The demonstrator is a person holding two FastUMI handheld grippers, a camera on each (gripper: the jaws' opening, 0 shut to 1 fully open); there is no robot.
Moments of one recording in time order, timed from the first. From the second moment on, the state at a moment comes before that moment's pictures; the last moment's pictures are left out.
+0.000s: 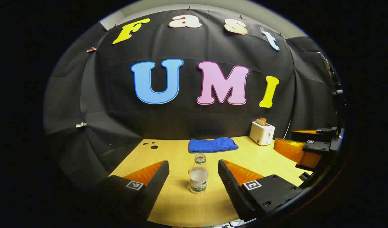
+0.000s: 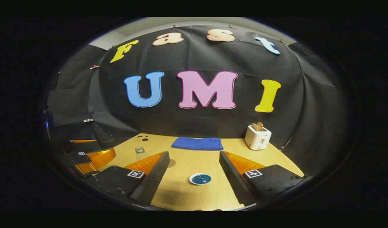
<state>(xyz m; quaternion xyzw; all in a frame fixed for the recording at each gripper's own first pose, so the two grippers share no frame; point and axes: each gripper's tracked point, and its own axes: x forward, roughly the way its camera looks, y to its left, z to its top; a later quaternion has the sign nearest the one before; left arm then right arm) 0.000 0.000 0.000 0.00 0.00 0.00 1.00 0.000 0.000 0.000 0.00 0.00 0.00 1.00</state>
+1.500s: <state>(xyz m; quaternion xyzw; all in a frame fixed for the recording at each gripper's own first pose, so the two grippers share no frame) 0.027 0.005 -0.101 -0.01 0.07 0.06 1.00 0.100 -0.036 -0.135 -0.03 0.08 0.01 1.00</state>
